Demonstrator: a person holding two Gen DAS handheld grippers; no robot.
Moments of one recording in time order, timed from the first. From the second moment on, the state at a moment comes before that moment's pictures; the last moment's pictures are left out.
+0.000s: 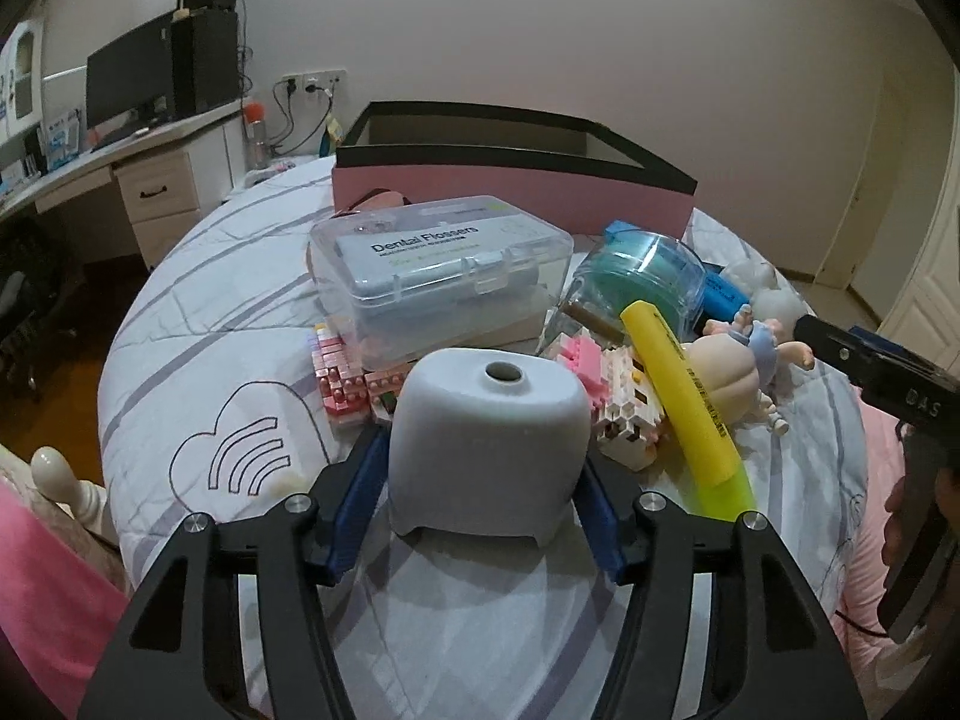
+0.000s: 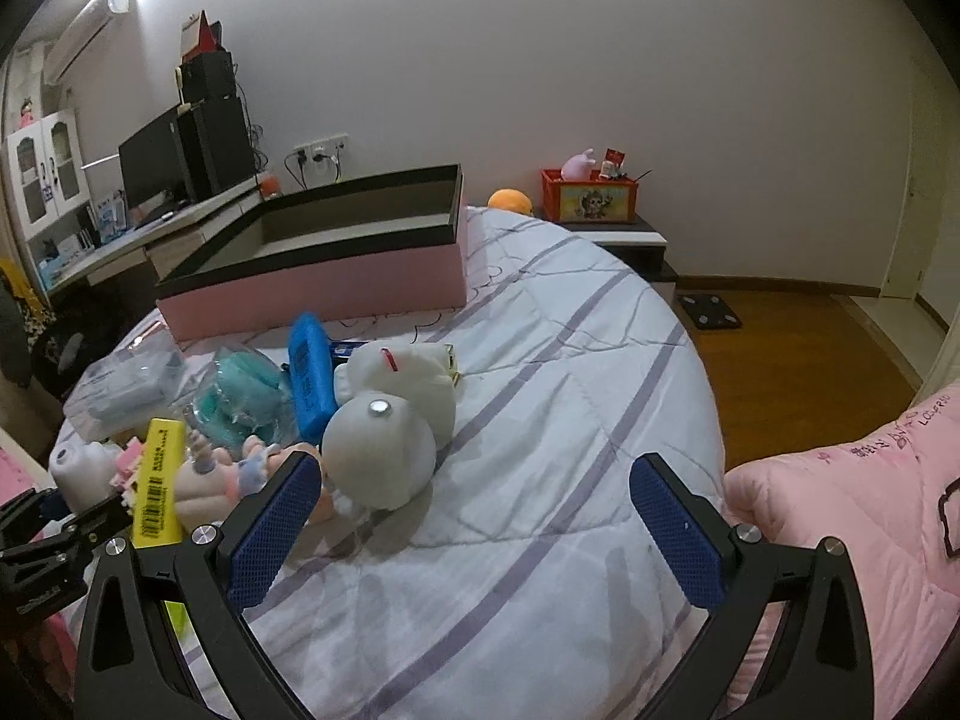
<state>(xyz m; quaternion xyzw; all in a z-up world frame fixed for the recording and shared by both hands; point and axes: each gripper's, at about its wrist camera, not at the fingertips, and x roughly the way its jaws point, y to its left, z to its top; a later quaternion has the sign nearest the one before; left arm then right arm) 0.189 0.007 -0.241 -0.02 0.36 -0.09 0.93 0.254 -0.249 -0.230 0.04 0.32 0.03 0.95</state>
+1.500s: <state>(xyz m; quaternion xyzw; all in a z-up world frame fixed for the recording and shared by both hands) 0.176 -0.004 -0.183 0.01 0.30 -0.15 0.94 0.290 -0.218 -0.212 0.01 0.32 0.08 0.94</state>
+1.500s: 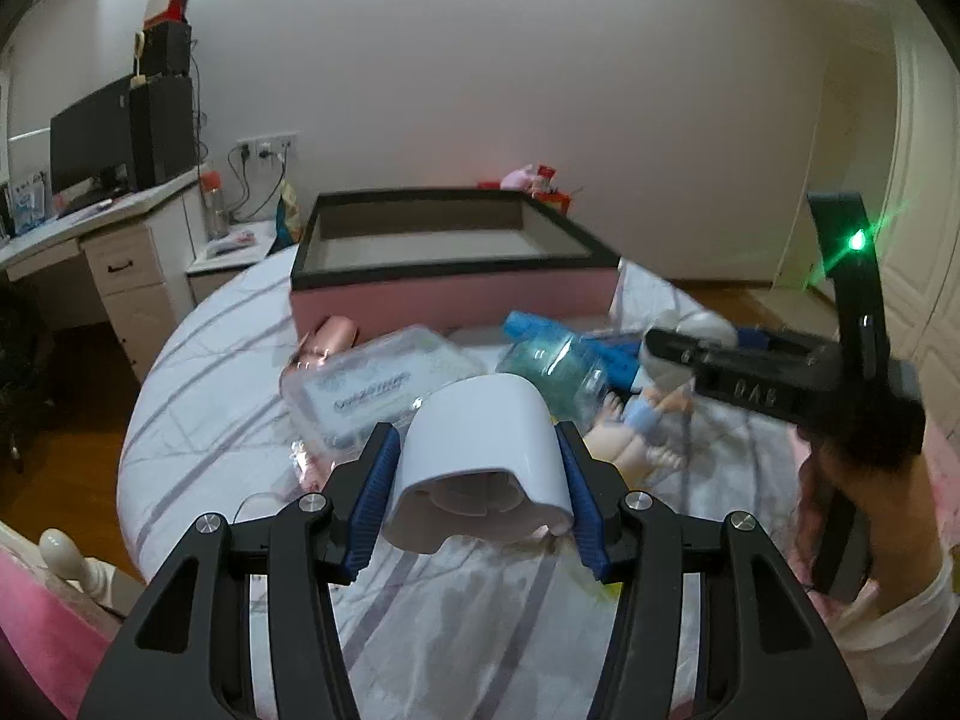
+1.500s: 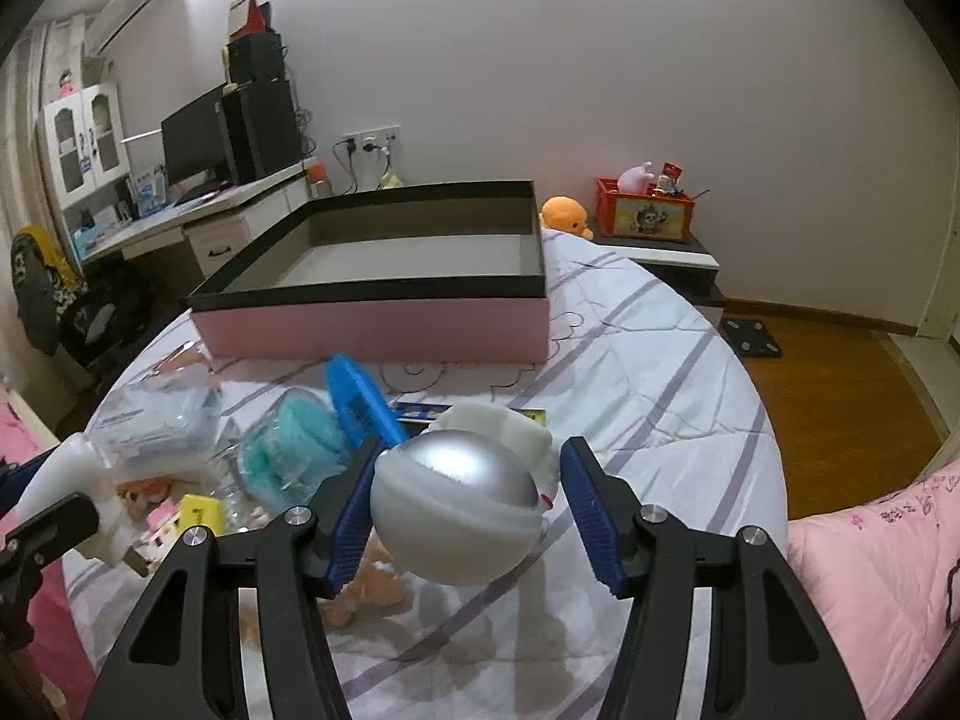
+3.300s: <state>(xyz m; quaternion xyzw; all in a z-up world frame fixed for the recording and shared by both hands) 0.395 0.013 -0.129 0.04 0.29 -0.03 0.96 0.451 -0.168 -0.154 -0.02 0.34 0.12 0.93</state>
